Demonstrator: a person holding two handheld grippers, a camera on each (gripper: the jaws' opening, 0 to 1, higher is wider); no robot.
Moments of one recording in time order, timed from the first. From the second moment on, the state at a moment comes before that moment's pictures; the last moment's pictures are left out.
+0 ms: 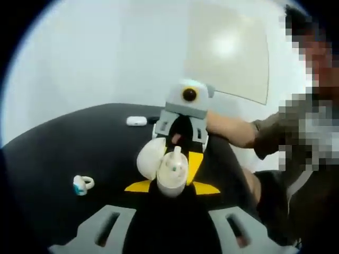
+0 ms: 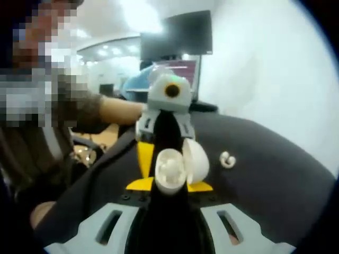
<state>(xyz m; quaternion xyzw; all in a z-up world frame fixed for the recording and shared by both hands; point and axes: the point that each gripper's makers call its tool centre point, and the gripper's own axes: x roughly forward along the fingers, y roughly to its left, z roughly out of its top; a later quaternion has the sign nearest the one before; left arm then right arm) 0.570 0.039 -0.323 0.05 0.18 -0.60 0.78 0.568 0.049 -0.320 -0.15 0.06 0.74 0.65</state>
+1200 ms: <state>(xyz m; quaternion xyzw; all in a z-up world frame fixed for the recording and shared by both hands) 0.575 0.043 -0.318 0.05 0.14 -0.59 0.79 0.573 0.035 -0.307 -0.11 0.07 0.74 0.66</state>
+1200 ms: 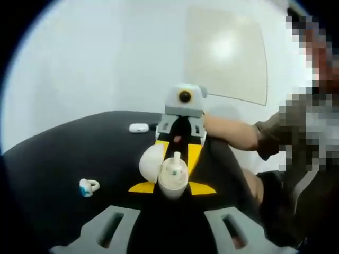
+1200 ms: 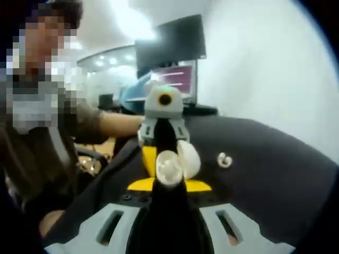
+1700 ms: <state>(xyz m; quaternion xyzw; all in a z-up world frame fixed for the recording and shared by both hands) 0.574 0.046 -0.318 0.07 0.13 -0.59 0.80 0.658 0.035 -0.235 -0.05 0.02 0.61 0.79</state>
